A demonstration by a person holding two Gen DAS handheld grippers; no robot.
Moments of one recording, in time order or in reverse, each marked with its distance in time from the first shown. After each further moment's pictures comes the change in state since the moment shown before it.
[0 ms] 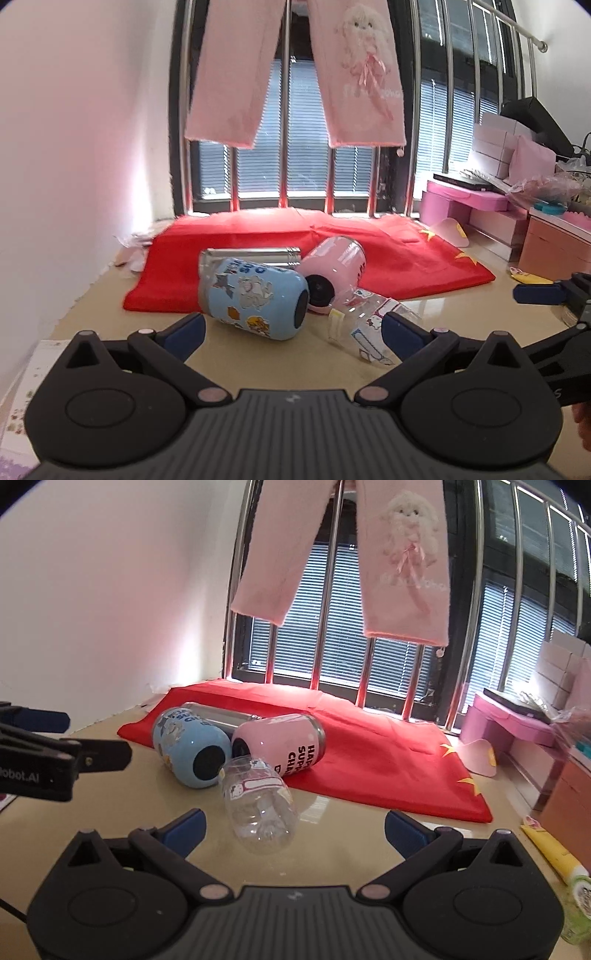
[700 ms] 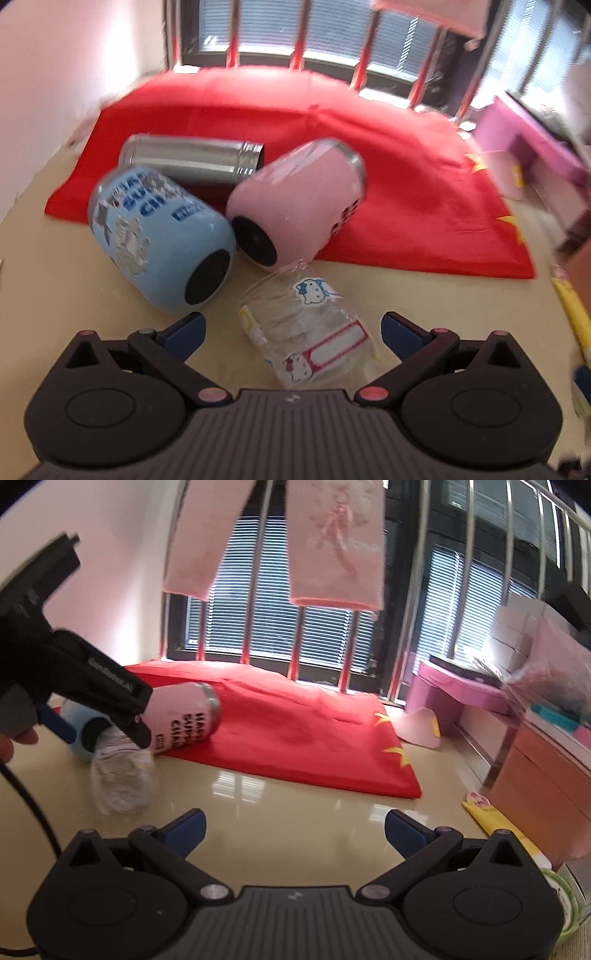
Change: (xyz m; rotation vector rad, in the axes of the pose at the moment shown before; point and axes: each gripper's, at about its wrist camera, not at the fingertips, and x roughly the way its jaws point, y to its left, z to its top) left arm 0.174 -0.067 0.056 -0.227 0.549 0.123; right arm 0.027 -0.109 -0.030 0.048 0.049 -0.108
